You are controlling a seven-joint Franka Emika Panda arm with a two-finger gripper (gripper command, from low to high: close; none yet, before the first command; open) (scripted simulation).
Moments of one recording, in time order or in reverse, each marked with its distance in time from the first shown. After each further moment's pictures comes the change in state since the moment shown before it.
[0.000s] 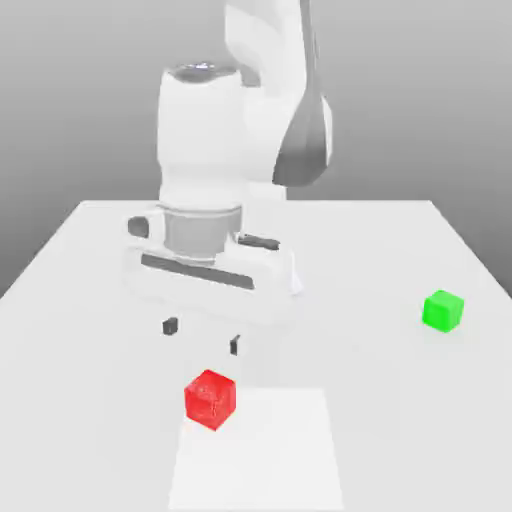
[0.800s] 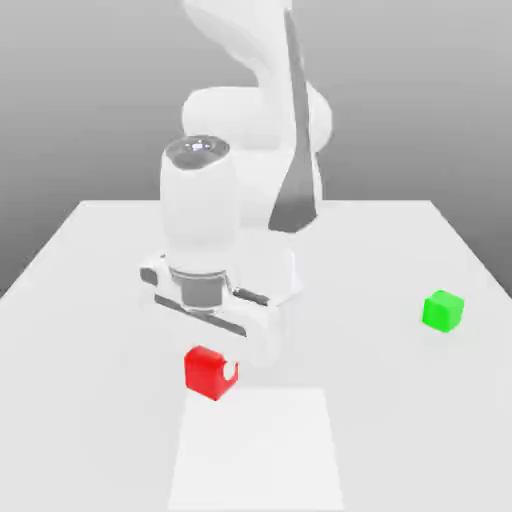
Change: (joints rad) arm 0.090 -0.020 0.044 -0.017 0.038 -0.018 -0.038
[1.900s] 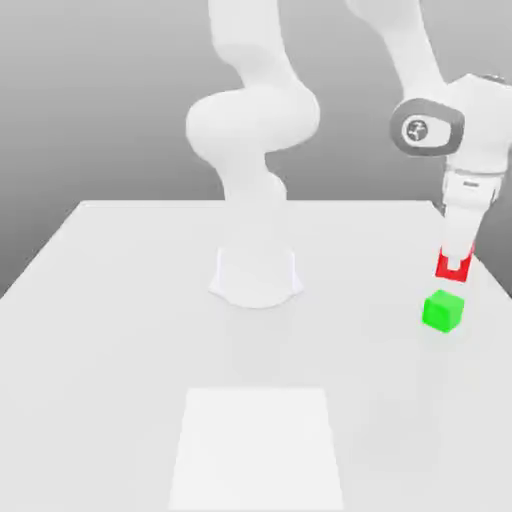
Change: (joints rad) arm 0.743 -0.075 0.564 0.016 0.075 -0.093 -0.305
